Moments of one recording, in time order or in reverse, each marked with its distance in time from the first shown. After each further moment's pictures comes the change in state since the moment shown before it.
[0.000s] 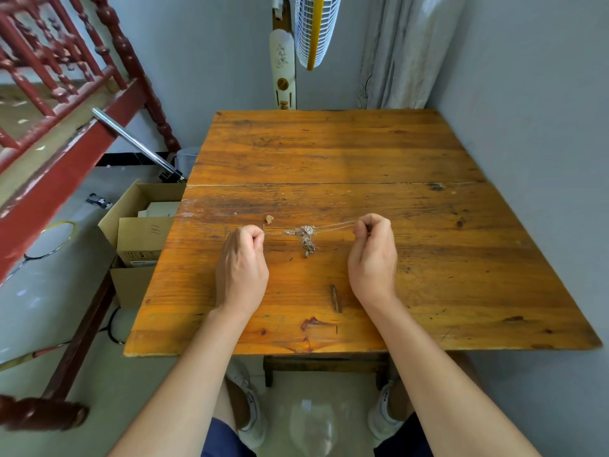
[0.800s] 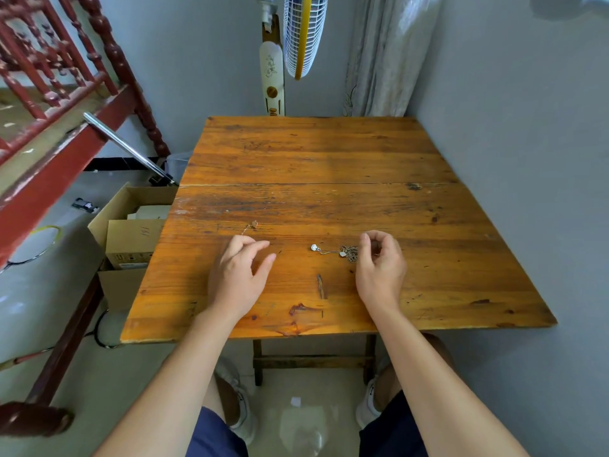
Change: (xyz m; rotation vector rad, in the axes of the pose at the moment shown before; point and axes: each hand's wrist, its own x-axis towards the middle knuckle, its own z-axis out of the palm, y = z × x) left_hand -0.022 0.005 -0.018 0.017 -0.209 -0.025; right_hand -0.026 0.008 -0.038 0.034 0.083 0.245
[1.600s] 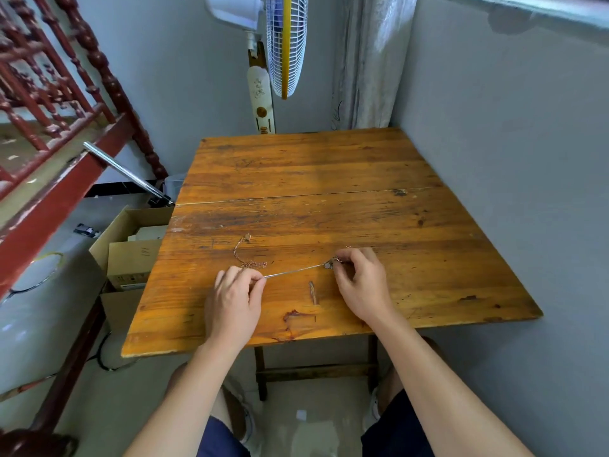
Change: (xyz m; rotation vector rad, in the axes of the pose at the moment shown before) left_hand -0.028 0.015 -0.004 0.103 0.011 -0.040; right_hand -0.005 0.015 -0.012 -0.211 -0.316 -0.193
